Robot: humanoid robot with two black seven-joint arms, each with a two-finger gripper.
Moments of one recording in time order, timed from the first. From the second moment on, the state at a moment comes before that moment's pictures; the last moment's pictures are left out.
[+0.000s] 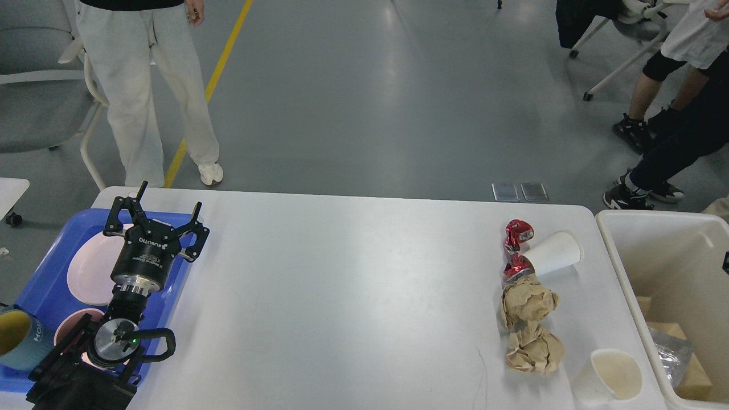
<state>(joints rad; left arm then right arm) -0.36 0.15 -1.36 -0.68 0.20 -0.60 -0.25 1.53 -0.73 -1.46 0.96 -0.19 0.32 0.03</state>
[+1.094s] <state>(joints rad) -0.36 0.15 -1.36 -0.68 0.20 -0.60 -0.25 0.59 -0.37 -0.85 0.13 -0.18 0.05 0.02</state>
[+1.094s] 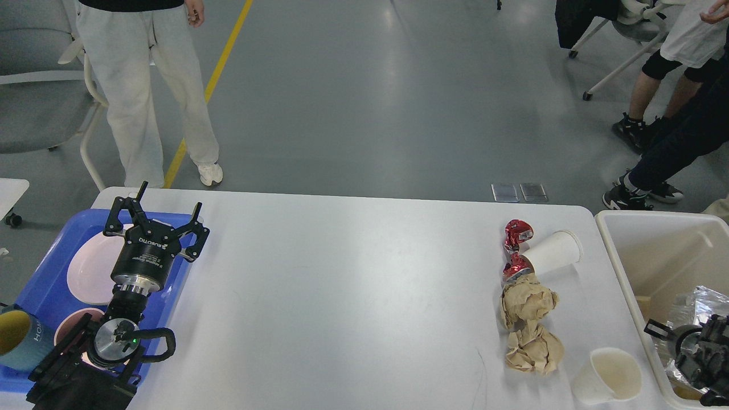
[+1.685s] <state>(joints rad) -0.36 0.15 -1.36 -0.68 0.20 -0.60 -0.25 0.58 -0.38 -0.85 0.14 -0.18 -0.14 0.03</state>
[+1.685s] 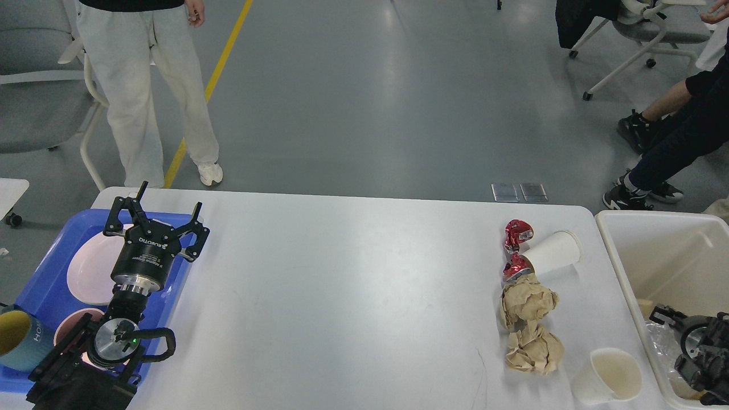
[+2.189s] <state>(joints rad) -0.36 0.15 -1.36 -0.68 0.20 -0.60 -0.25 1.12 -0.59 -1.11 0.65 -0.34 0.15 -0.12</state>
